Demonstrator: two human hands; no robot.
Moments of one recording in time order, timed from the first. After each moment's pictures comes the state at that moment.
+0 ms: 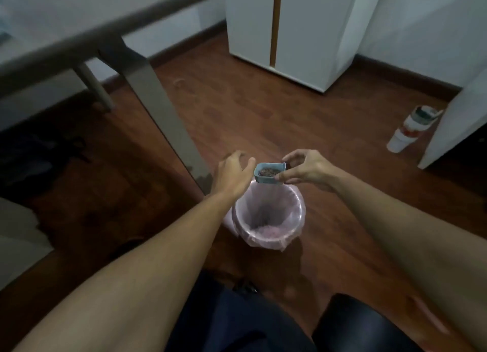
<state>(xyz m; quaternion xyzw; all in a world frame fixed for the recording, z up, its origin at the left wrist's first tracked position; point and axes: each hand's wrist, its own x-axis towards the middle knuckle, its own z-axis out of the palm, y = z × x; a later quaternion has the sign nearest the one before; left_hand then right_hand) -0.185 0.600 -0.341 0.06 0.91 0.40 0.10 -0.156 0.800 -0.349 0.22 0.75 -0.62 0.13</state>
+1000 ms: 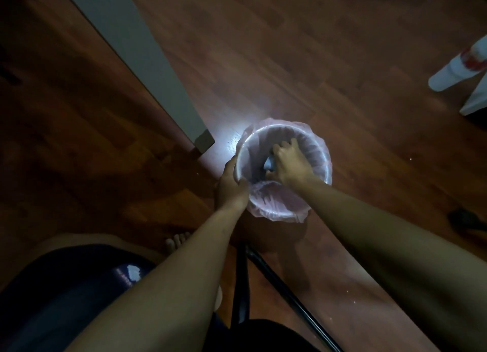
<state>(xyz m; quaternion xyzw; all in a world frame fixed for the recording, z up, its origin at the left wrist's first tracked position) -0.172 0.583 -0.545 -0.13 0.82 0.49 0.26 -0.188 0.743 -0.557 0.03 0.98 -0.07 0.16</state>
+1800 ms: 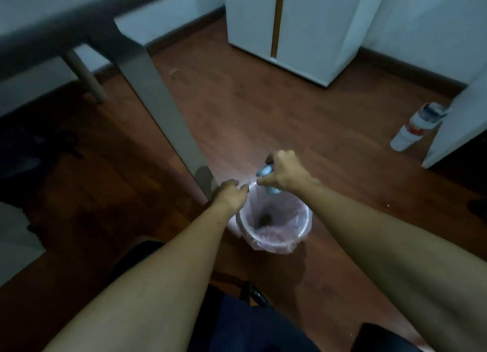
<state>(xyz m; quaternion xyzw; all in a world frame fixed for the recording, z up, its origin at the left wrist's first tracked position) -0.208 0.579 -0.411 -0.04 0.89 0.35 0.30 -0.199 0.738 -0.381 0.12 0.96 -0.26 0.09</state>
